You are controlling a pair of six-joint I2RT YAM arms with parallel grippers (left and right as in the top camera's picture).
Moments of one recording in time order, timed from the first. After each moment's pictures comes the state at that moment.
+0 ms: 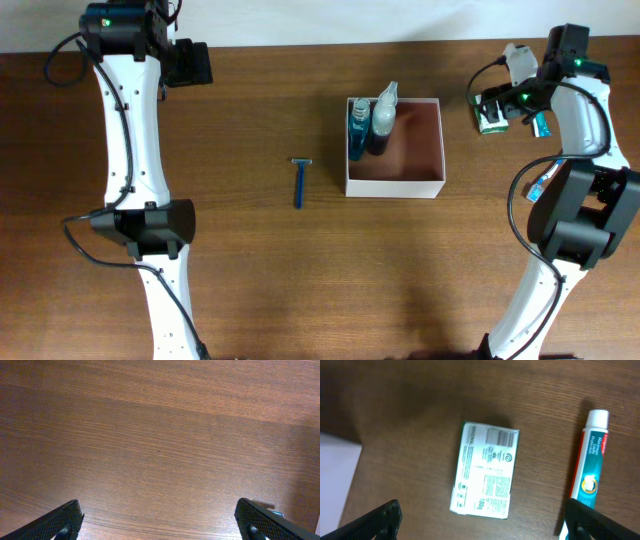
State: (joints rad) left arm -0.01 2.43 2.94 -1.65 -0.12 -0.14; right arm -0.29 2.28 2.01 -0.86 -0.21 -0.47
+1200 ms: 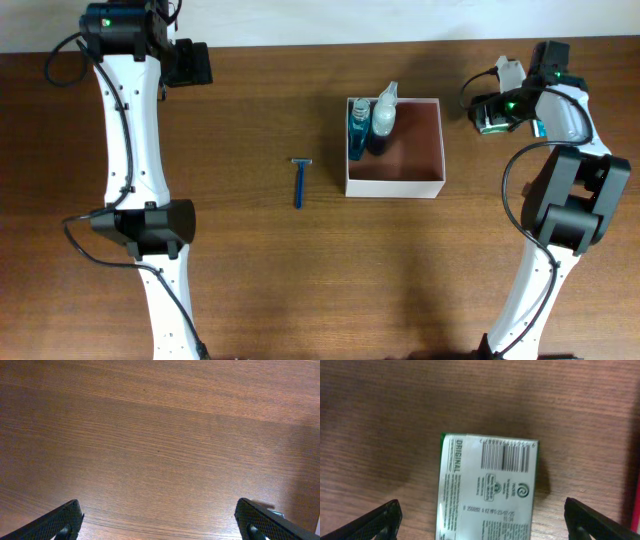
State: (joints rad) left arm -0.01 2.43 2.94 -1.65 -0.12 -0.14; right arm -0.28 2.42 2.00 -0.74 -0.24 -0.40
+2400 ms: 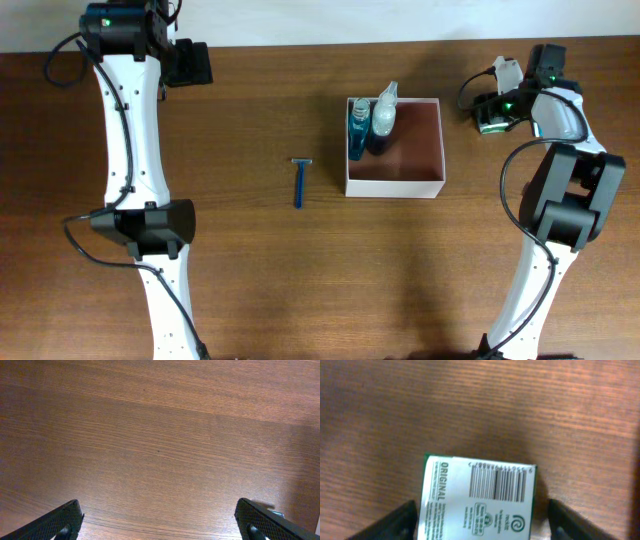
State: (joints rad) left arm -0.01 2.43 2.94 -1.65 -0.12 -0.14; right arm -0.28 2.46 2.00 -0.66 -0.24 -0.41
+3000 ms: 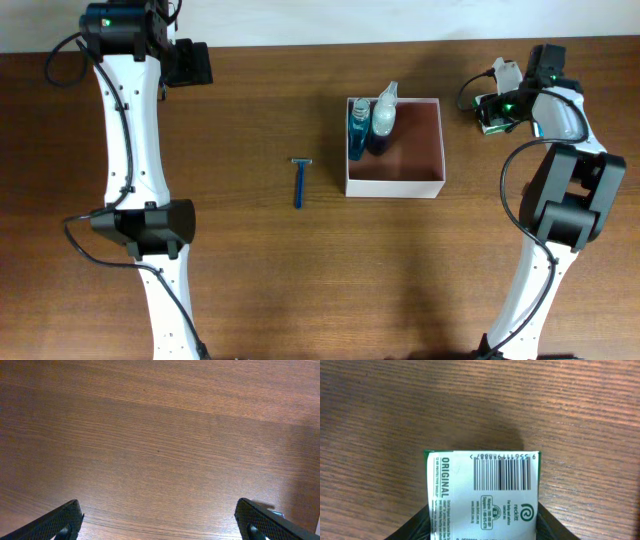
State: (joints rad) left arm -0.01 2.43 2.94 -1.65 -0.12 -0.14; right arm -0.28 2.46 2.01 -0.71 -0.24 -0.42
